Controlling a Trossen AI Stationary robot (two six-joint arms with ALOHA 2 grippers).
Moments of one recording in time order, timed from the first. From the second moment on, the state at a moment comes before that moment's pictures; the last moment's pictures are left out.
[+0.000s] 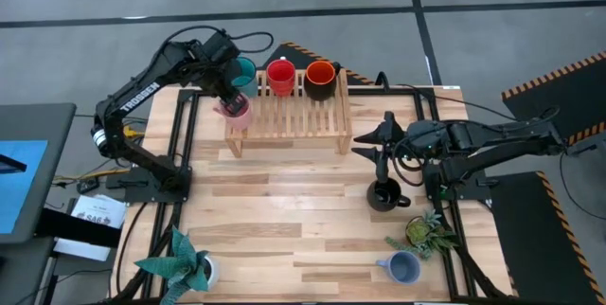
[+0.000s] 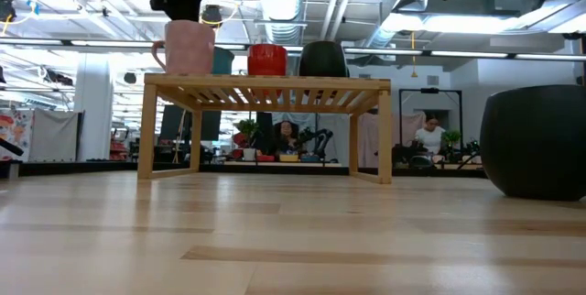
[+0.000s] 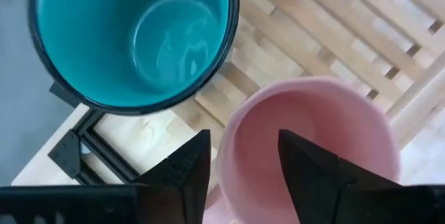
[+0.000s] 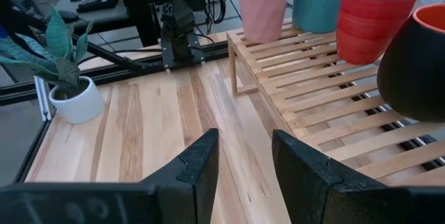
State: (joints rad) left arm 0.63 1.46 1.73 -1.38 -0.13 -0.09; right arm 0.11 0.92 0.89 -0.31 0.31 0.22
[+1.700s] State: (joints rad) left arm 0.16 0.45 0.53 0.01 0.08 0.11; right arm 0.04 0.92 0.89 -0.32 0.32 0.28
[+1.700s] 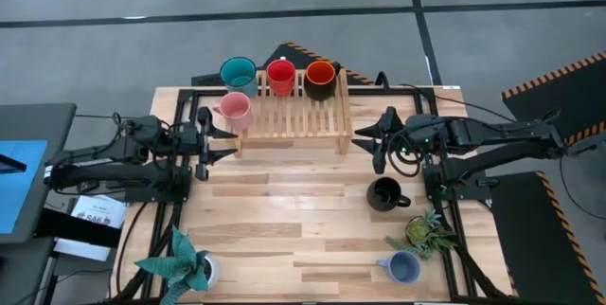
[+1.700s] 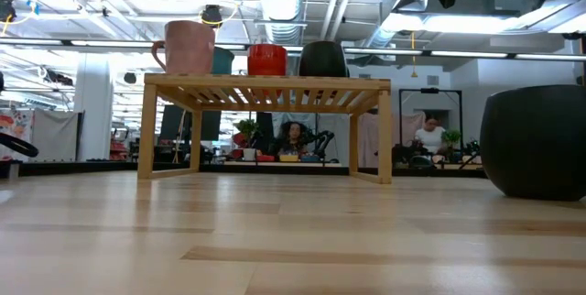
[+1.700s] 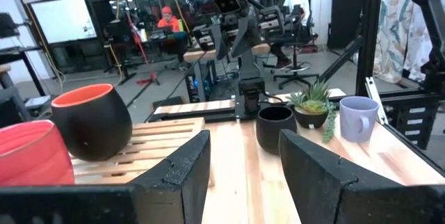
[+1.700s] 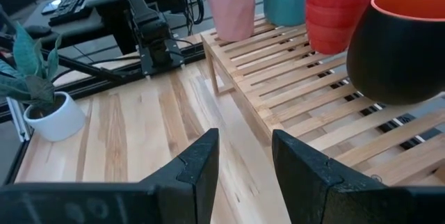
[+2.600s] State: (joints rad) left arm 0.16 0.45 0.53 -0.04 0.11 0.13; right arm 0.04 0.91 0.89 -0.40 0.31 0.29
